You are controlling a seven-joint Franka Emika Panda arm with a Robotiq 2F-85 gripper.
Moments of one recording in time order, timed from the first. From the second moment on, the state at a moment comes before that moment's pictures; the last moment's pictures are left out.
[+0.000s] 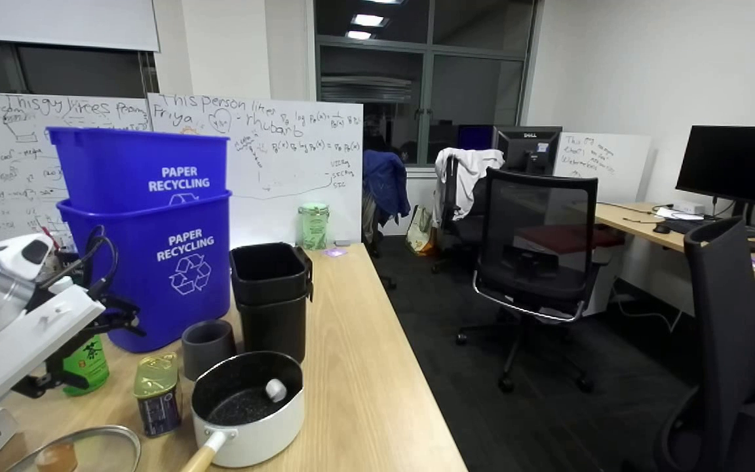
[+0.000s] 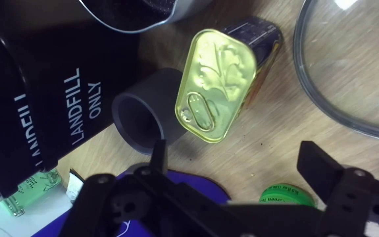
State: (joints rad) arm 0.65 0.40 -0.44 -2.47 0.14 3.45 -1.02
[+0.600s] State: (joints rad) arm 0.69 0.44 -0.48 -2.44 0.17 3.45 -1.01
